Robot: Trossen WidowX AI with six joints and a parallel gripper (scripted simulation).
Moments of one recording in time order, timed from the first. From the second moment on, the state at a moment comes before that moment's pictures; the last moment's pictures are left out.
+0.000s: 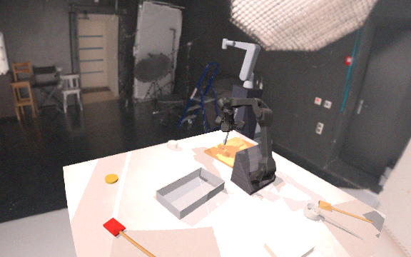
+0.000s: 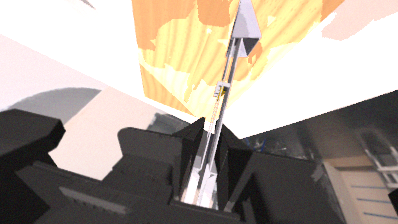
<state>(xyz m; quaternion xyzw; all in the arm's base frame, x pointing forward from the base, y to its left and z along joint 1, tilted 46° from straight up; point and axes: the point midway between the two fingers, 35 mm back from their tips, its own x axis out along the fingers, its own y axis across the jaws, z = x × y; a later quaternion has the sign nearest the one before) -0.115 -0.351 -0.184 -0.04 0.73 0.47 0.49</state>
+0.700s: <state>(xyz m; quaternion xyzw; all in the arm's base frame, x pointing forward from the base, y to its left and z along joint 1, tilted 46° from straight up) -0.104 -0.347 -0.178 -0.11 0.81 0.45 0.36</state>
